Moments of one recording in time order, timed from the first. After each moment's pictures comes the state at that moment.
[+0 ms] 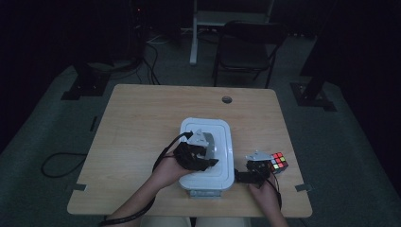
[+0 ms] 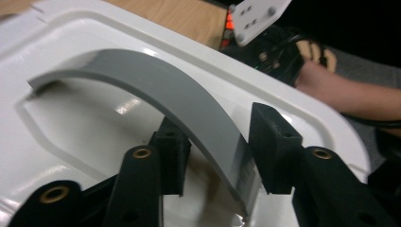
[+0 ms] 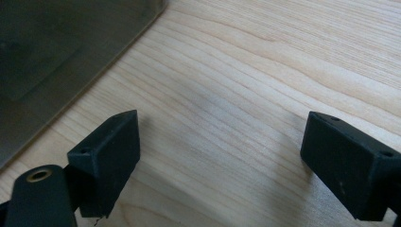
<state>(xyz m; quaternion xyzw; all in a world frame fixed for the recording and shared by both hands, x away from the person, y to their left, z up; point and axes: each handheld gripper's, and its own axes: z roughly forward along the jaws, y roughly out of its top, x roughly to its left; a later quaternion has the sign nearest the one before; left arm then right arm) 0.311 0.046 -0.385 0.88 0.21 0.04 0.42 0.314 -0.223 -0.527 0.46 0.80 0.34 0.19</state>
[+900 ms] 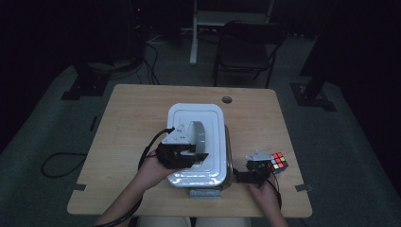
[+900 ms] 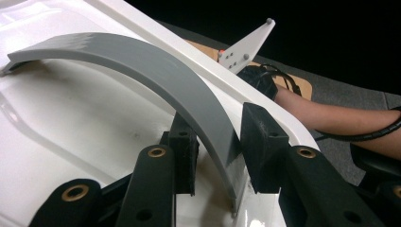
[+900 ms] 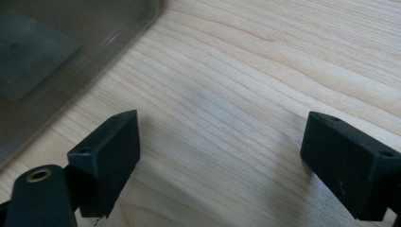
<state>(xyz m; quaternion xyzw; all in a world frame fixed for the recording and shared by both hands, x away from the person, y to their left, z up) 0.293 0.090 -0.350 0.86 0.19 0.07 0.47 0.314 -0.223 -0.527 0.46 0.80 0.34 0.19</state>
